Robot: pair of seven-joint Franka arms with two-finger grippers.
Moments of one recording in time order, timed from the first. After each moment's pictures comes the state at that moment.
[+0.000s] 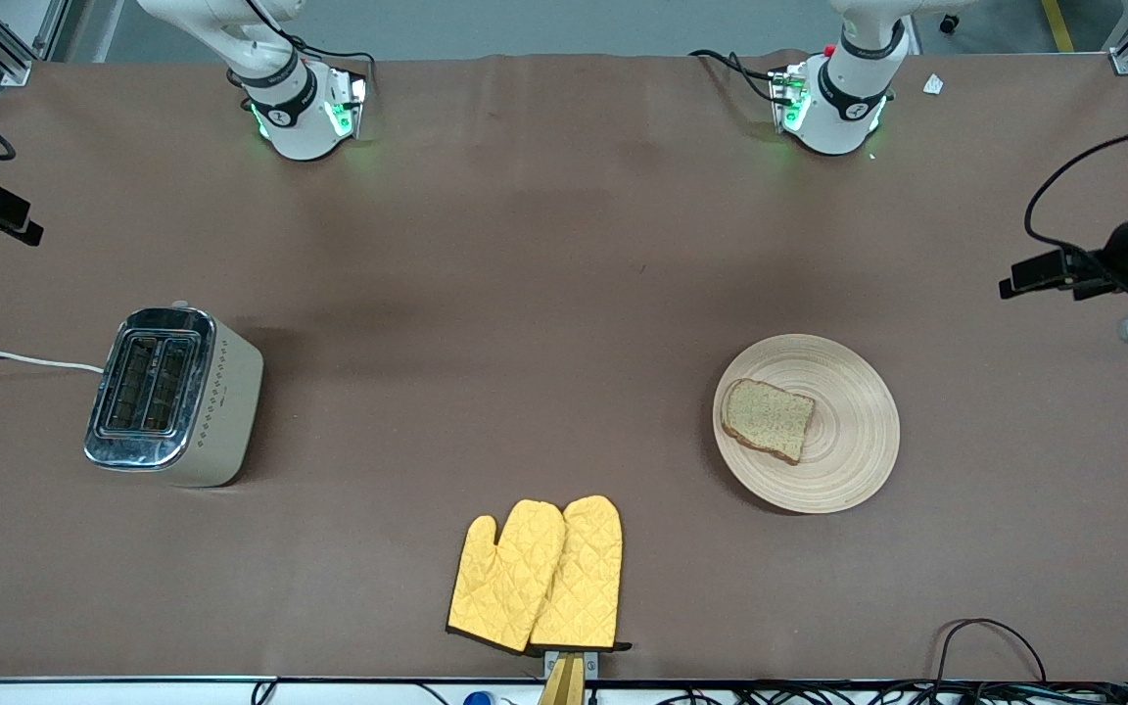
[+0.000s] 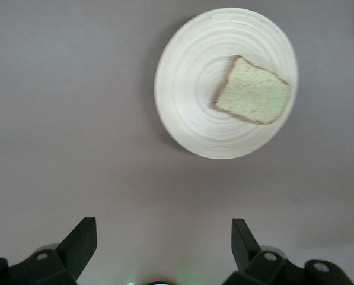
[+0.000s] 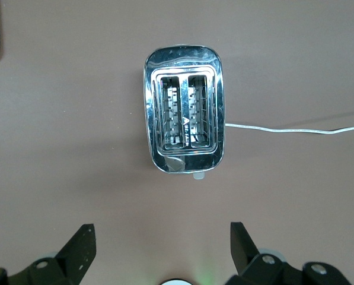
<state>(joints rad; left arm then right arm) 0.15 0.16 -0.02 -1.60 -0.21 1.55 0.11 -0.02 0.01 -0.06 -1.46 -0.02 1.41 0.01</state>
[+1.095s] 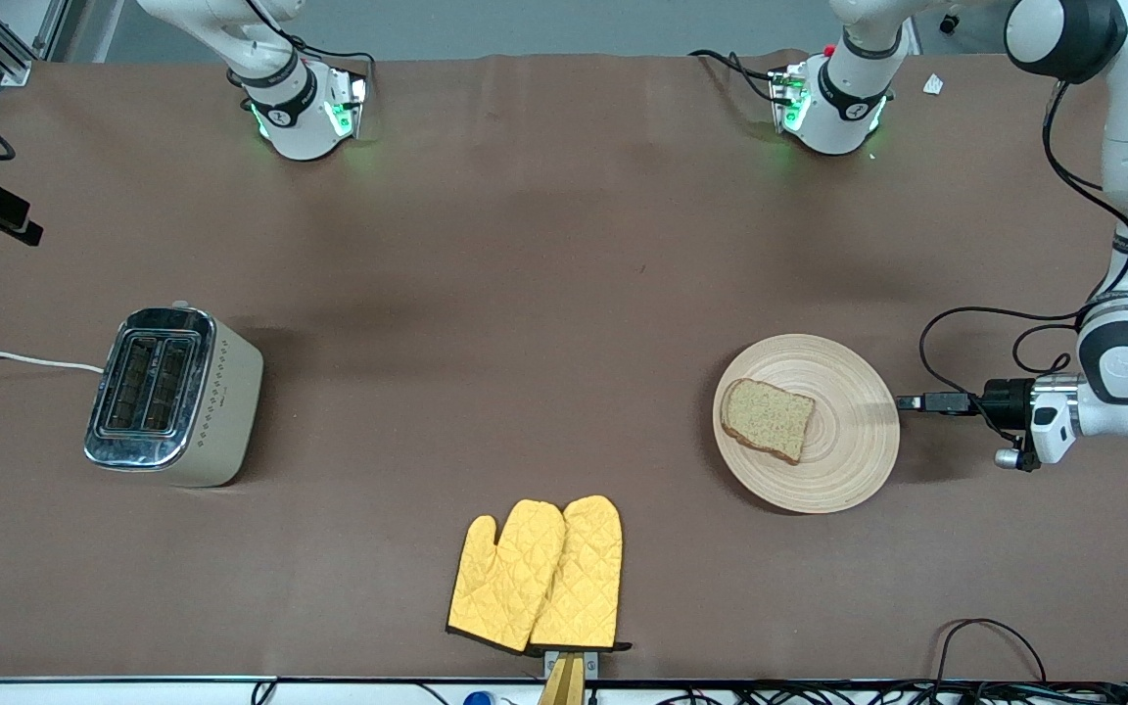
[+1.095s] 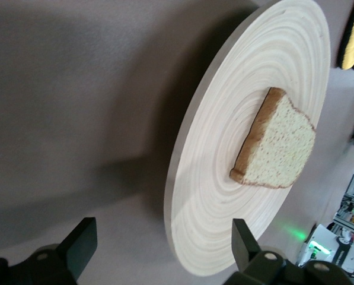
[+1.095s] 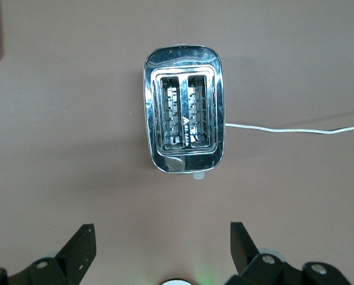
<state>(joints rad) 0.30 0.77 -0.03 -1.58 -0.69 1.80 0.58 -0.02 0.01 -0.07 -1.46 -0.01 1.41 0.01</state>
